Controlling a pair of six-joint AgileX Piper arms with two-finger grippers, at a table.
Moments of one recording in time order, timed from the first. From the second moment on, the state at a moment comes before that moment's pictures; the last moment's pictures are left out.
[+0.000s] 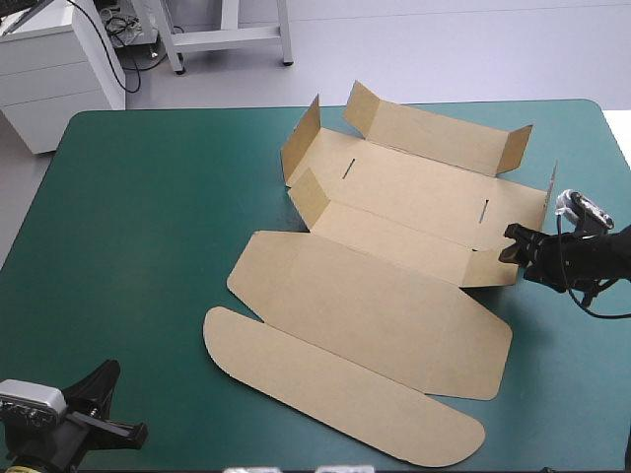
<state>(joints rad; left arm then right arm) -0.18 0.01 -0.42 -0.06 0.80 -0.03 -0.32 1.47 -0.95 0.68 0.84 -0.27</state>
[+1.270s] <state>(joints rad) -0.18 0.01 -0.42 -0.06 0.80 -0.03 -0.05 1.87 -1.67 0.26 1.20 -0.30</state>
